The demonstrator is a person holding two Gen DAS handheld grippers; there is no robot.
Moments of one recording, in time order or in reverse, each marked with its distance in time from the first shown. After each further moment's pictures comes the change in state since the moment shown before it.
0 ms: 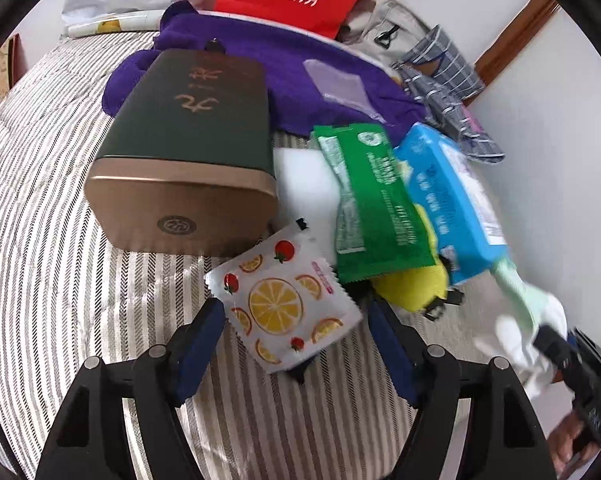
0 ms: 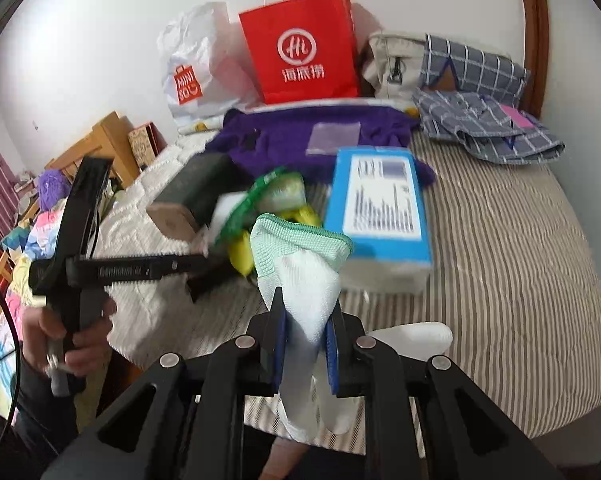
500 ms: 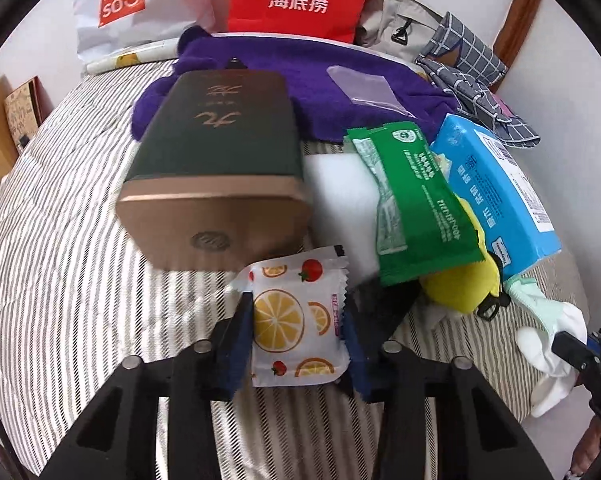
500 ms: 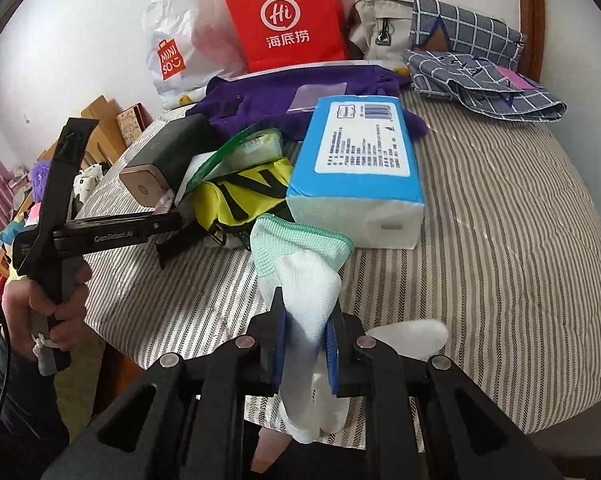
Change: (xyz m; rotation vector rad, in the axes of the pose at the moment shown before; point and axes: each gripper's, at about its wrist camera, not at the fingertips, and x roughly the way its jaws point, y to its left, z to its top) left arm -0.001 0.006 -0.001 0.077 -0.056 0.182; right arm 0.026 -0.021 -0.024 0.030 0.051 -0.005
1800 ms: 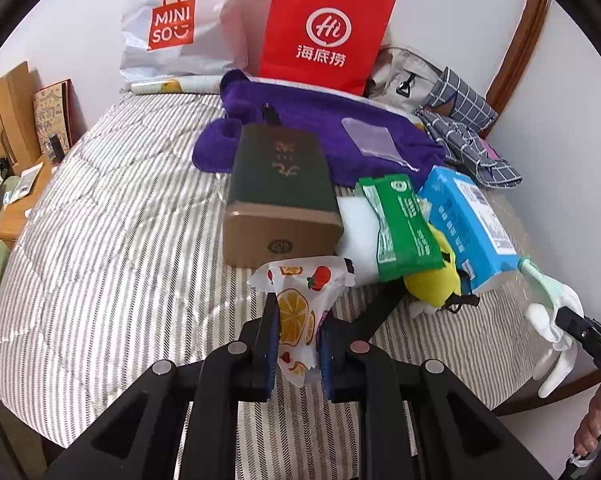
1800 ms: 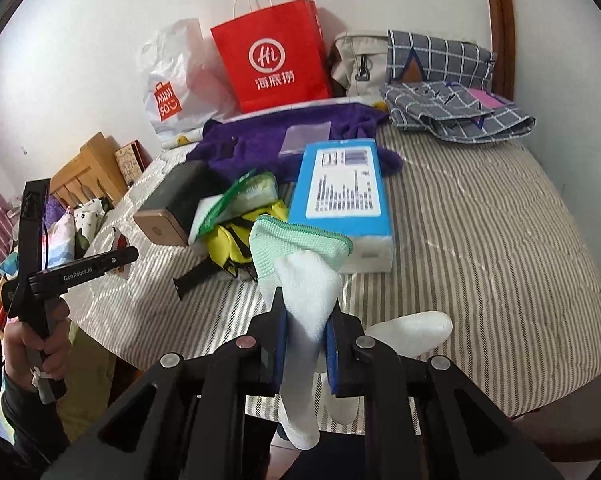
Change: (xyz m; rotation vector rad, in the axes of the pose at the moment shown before) left arm -0.070 0.029 -0.013 -0.066 -0.127 -0.026; right arm -0.052 0.002 0.012 0.058 -0.111 -0.015
